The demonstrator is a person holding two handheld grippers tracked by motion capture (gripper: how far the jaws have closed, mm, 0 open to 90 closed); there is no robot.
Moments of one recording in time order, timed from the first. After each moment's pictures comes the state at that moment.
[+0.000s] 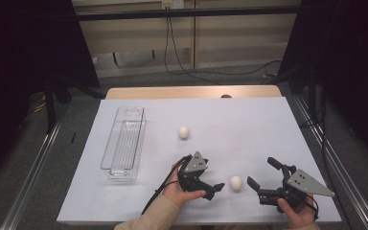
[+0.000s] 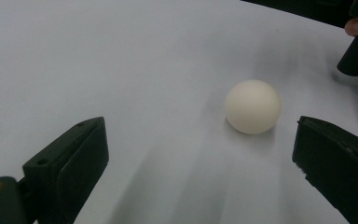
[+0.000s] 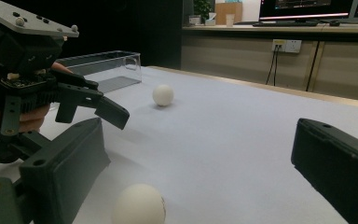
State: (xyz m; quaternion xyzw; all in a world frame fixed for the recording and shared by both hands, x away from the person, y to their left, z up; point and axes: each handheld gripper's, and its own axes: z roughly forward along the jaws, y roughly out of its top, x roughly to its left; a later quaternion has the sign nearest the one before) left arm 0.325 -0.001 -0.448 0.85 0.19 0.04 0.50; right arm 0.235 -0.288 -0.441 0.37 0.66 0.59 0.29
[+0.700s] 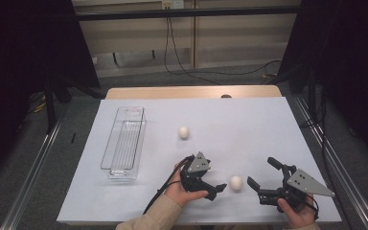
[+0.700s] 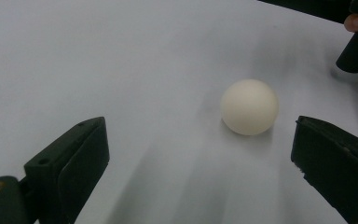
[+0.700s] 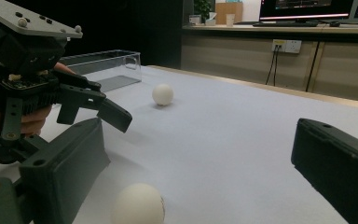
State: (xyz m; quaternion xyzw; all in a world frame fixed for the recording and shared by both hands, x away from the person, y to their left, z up) left arm 0.324 -0.007 -0.448 0.85 0.18 0.04 0.49; right arm 0.235 -0.288 -0.441 0.37 0.66 0.59 0.29
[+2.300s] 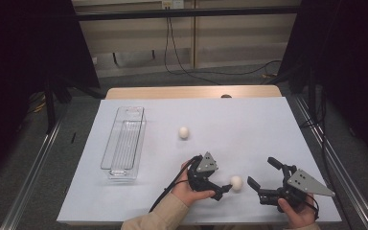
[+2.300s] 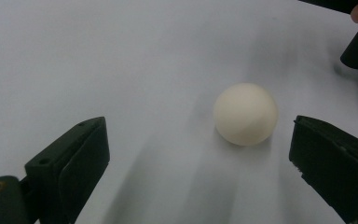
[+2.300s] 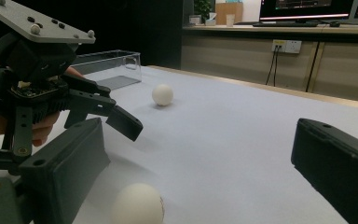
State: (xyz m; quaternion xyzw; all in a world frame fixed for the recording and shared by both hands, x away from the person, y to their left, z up) left arm 0.324 -0.026 -0.449 0.86 0.17 0.03 0.48; right arm 0.235 -0.289 -0.441 0.37 0.66 0.59 0.29
